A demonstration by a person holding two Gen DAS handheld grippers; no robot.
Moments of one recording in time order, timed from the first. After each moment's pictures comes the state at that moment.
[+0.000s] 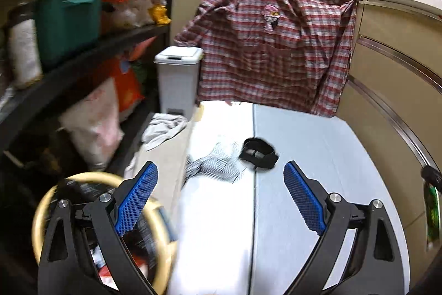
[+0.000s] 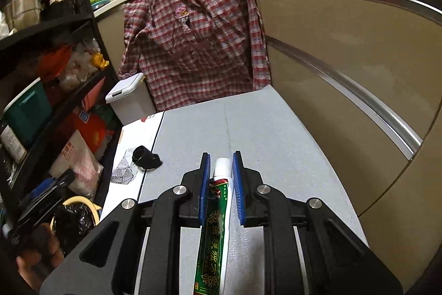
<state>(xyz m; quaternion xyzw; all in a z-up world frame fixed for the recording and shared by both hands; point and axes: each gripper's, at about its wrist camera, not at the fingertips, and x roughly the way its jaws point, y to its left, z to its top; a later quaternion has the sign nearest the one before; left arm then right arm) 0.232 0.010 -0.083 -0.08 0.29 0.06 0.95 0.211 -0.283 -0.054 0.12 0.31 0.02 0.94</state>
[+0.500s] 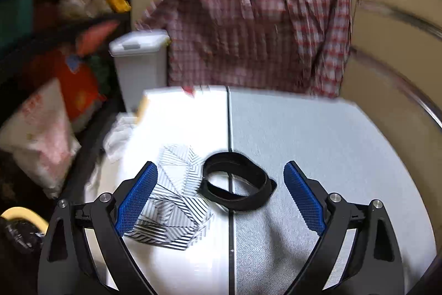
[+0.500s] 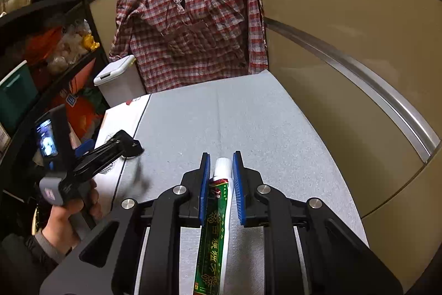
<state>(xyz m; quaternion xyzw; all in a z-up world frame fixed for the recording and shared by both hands) 0.365 -0.025 -0.165 -0.05 0.33 0.00 0.94 0.242 -0.278 -0.089 0.09 0.35 0.01 0.93</state>
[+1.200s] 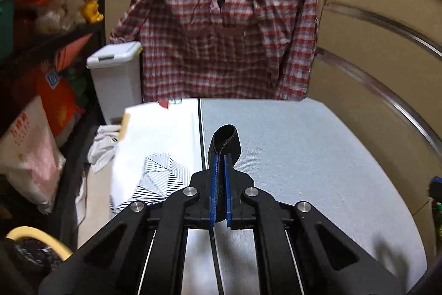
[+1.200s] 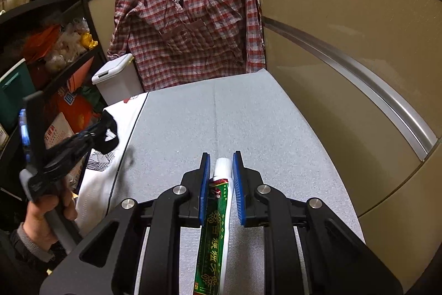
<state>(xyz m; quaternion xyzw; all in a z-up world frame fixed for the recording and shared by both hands) 0.329 -0.026 -0.124 -0.03 0.30 -0.06 0.95 0.236 -0.278 -0.089 0.08 0.35 0.01 0.93</state>
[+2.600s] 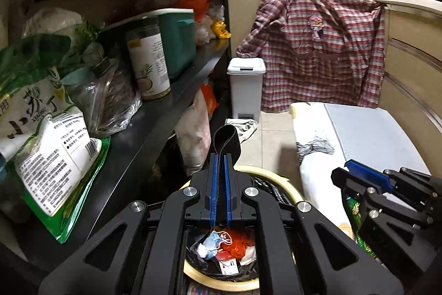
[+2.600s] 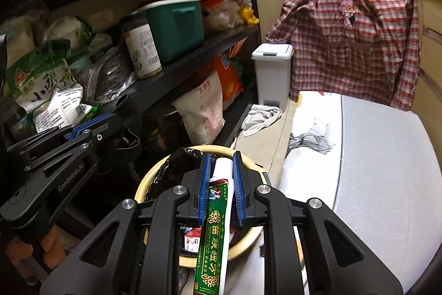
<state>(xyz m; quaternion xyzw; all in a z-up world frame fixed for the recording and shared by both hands) 0.092 0.167 -0.025 0.00 0.29 0.16 0.94 0.131 0.024 -0.049 -0.01 0.32 0.30 0.90</state>
